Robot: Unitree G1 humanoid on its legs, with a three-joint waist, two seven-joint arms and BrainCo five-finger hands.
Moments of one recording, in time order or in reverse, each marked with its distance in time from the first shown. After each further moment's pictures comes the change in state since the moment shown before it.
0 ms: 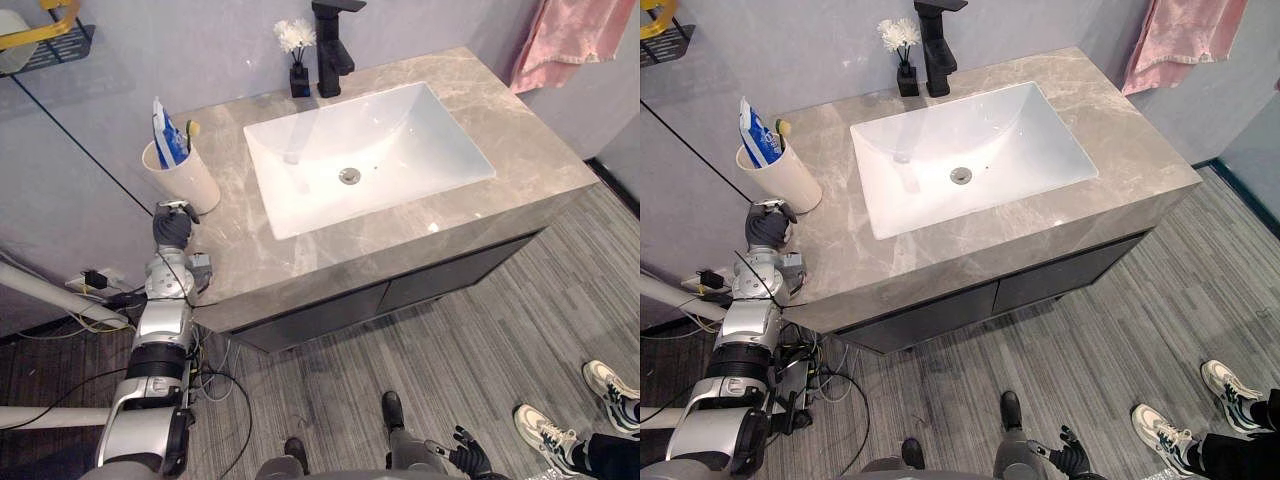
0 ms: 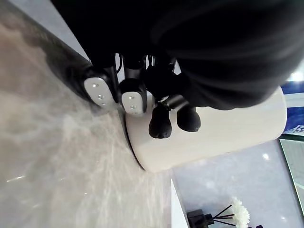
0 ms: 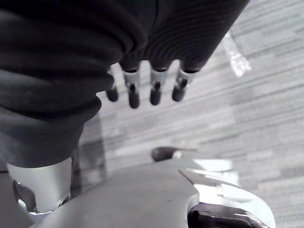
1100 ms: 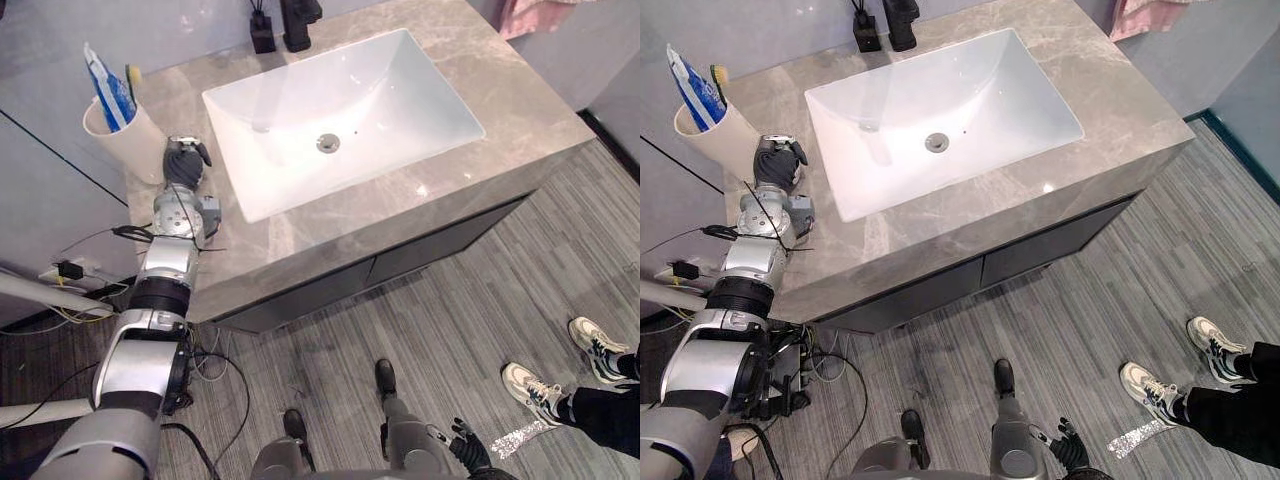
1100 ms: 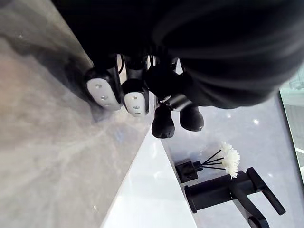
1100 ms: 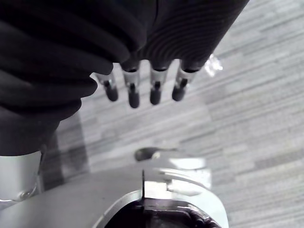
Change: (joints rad) left arm -0.327 0.072 -0.151 0.204 -0.039 -0.012 -0.004; right arm -0.001 -0.002 0.003 -0.018 0.021 -0.035 -0.001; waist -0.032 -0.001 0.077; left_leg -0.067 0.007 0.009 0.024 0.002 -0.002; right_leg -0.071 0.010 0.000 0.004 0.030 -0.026
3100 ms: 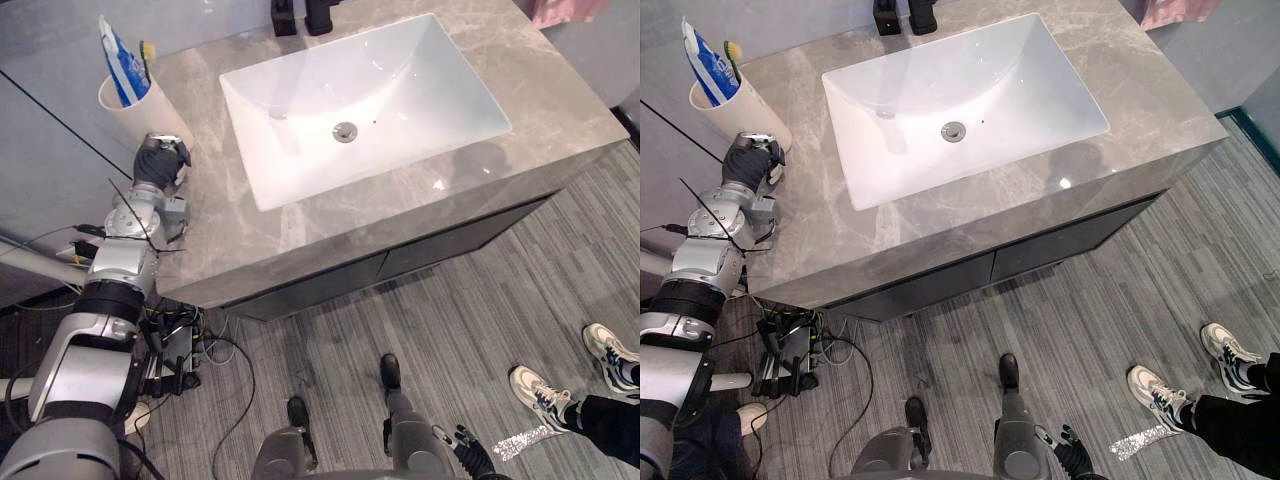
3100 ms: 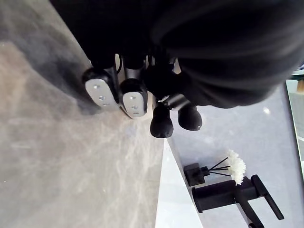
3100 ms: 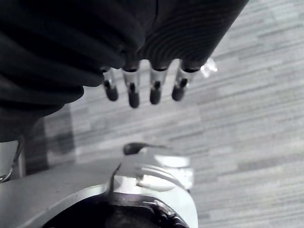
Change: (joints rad) left arm 0.033 0.246 -0.200 -0.008 -0.350 -0.043 -0.153; right arm 0.011 -0.036 0.055 0.017 0.027 -0.001 -0.002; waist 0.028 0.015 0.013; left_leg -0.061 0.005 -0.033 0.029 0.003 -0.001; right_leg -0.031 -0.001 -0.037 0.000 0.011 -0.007
